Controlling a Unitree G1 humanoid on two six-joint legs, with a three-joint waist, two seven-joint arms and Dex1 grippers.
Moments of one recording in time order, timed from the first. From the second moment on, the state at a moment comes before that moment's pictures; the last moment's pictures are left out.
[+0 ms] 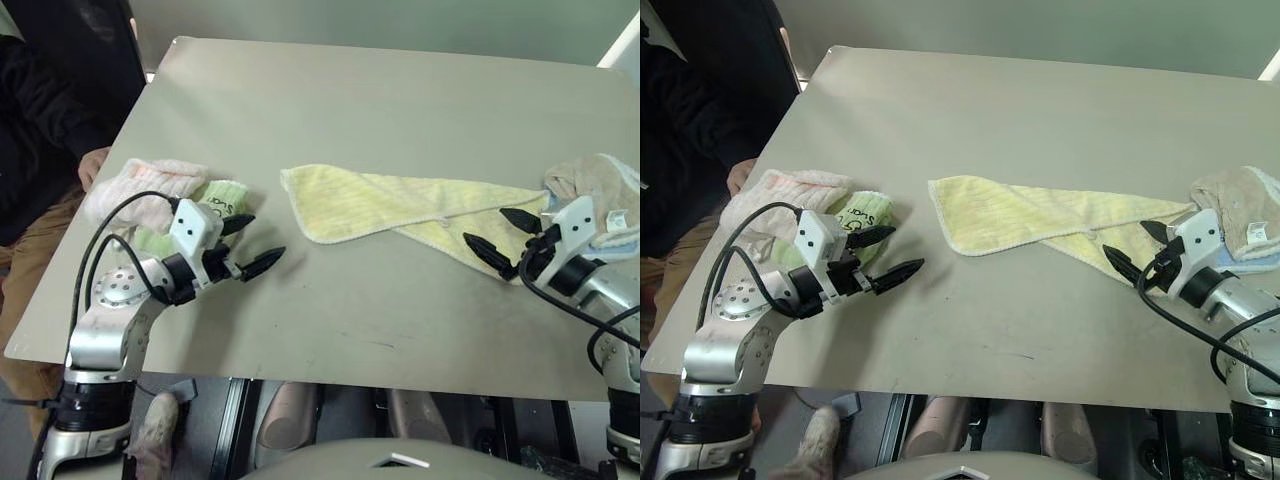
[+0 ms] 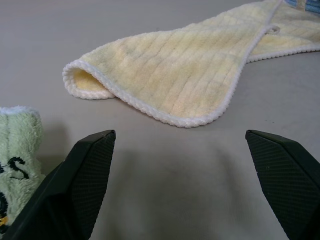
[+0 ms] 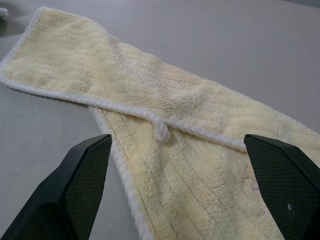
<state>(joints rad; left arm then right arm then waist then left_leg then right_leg) -0.11 0.65 0.15 -0.22 -0.44 0.41 -0.82 -0.03 -0.65 -0.28 -0.29 0.43 0.47 0.70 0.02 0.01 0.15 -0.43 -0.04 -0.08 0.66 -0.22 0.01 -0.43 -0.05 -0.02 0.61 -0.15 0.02</state>
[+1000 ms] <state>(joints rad) -0.22 0.62 0.05 -0.16 -0.39 0.35 -0.86 -0.05 -0.65 -0.29 -0.30 0.43 0.46 0.68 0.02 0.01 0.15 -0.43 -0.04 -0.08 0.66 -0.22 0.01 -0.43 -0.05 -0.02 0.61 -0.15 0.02</state>
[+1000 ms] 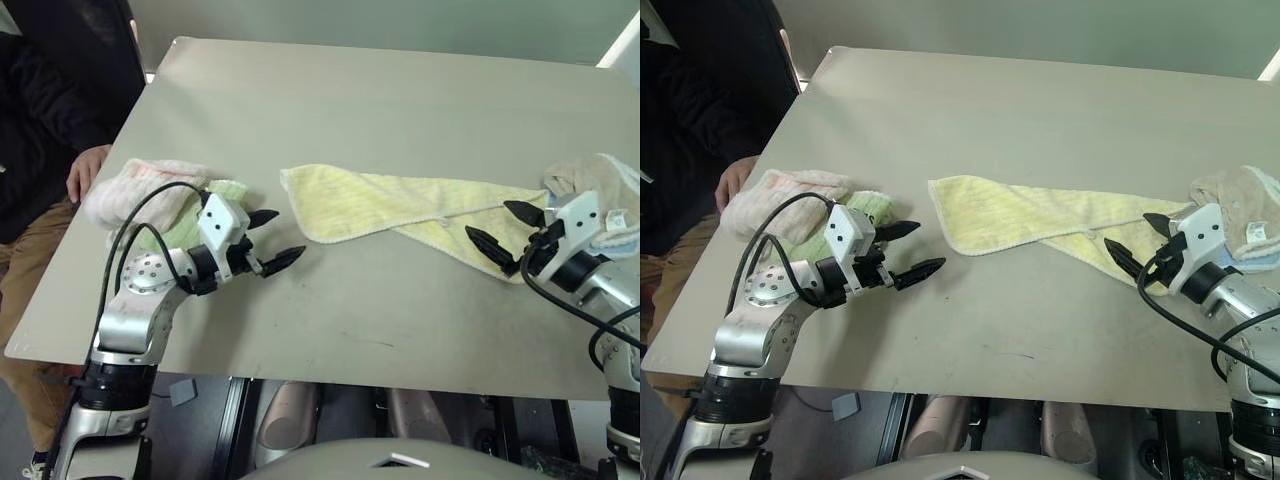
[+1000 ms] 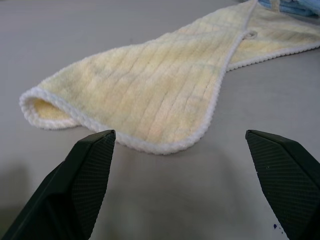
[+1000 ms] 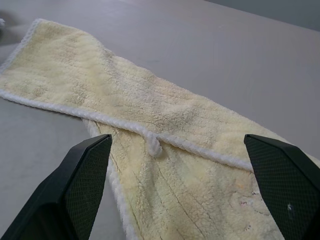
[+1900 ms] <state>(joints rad) -0.93 0.57 -0.38 0.76 0.07 -0.38 -1.44 0.01 -0.57 -0.26 -0.41 0.42 0.47 0.57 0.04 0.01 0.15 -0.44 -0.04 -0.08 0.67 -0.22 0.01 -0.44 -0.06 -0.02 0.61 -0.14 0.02</state>
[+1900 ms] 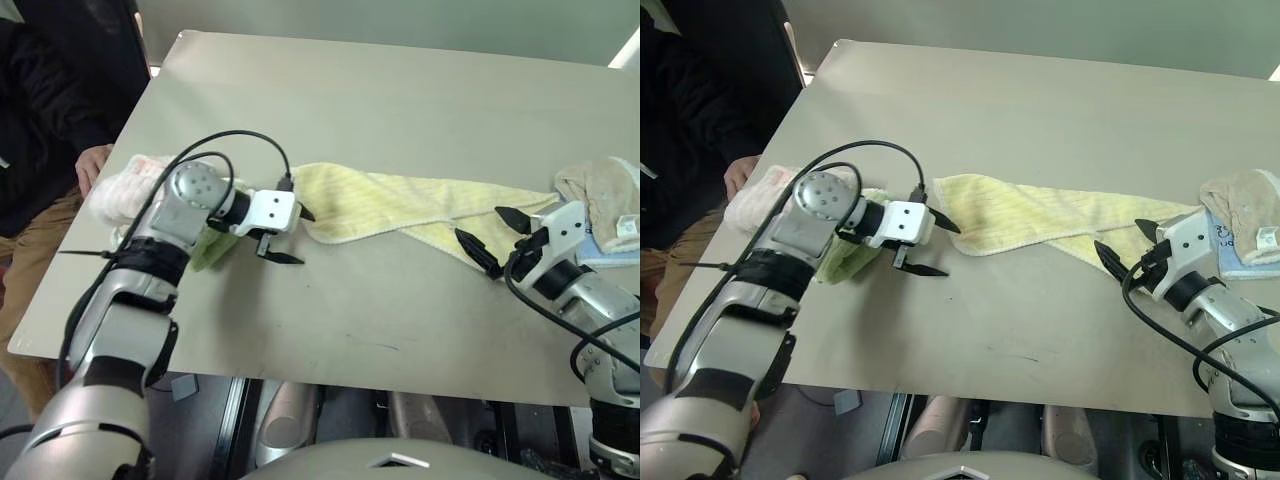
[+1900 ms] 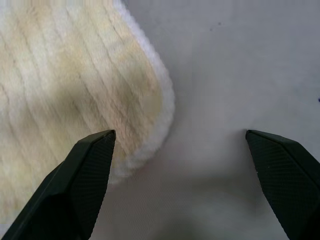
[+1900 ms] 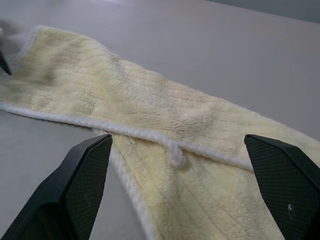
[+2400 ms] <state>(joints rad) -1.04 0.45 -0.37 1.04 0.16 -0.50 -1.35 0.02 -0.57 -0.26 -0.44 0.43 0.47 0.55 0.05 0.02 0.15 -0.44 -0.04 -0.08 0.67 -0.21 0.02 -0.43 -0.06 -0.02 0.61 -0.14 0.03</state>
